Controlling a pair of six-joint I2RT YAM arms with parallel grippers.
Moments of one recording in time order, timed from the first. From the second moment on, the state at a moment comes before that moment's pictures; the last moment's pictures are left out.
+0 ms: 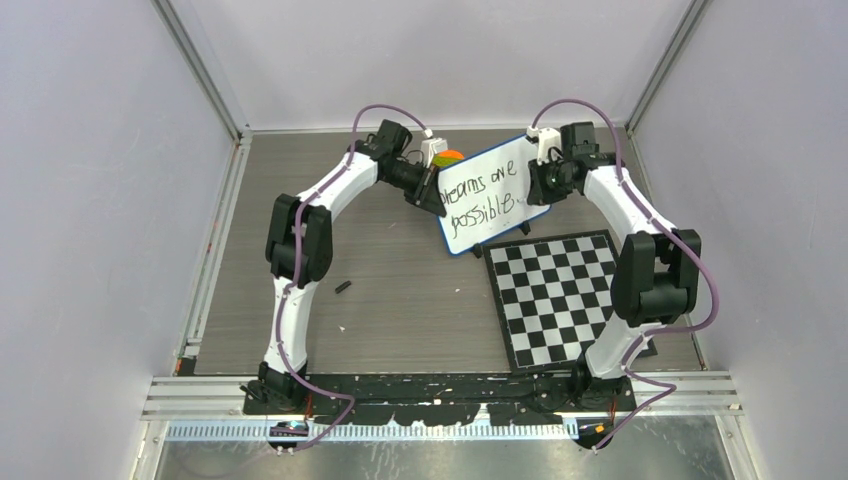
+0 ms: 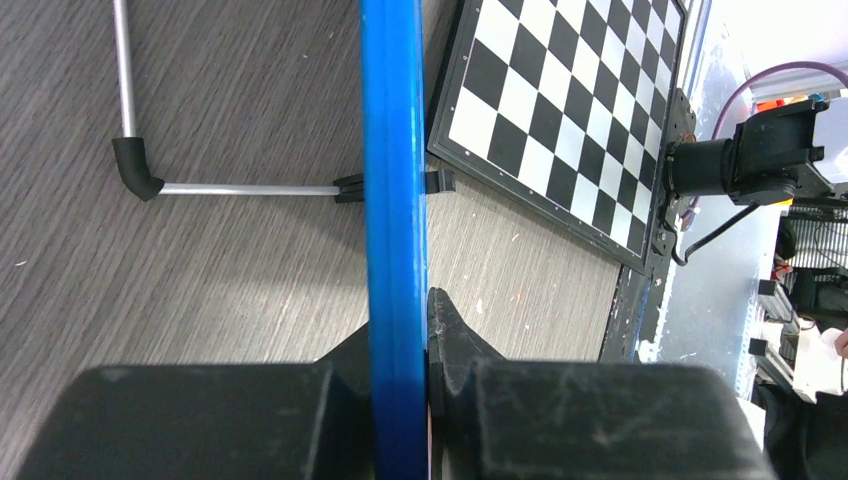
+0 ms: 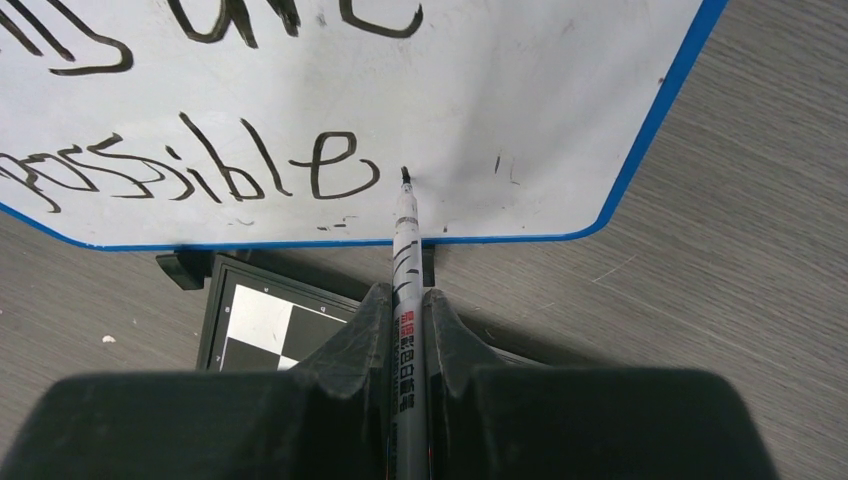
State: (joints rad) left arm -0.43 2.23 1.93 -0.72 0.94 0.13; right arm 0.08 1.73 1.41 -0.63 -0.28 -0.23
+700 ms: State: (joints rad) left arm -0.42 2.23 1.96 -0.77 0.90 0.15; right arm 0.07 1.70 1.45 -0.73 -0.36 -0.23
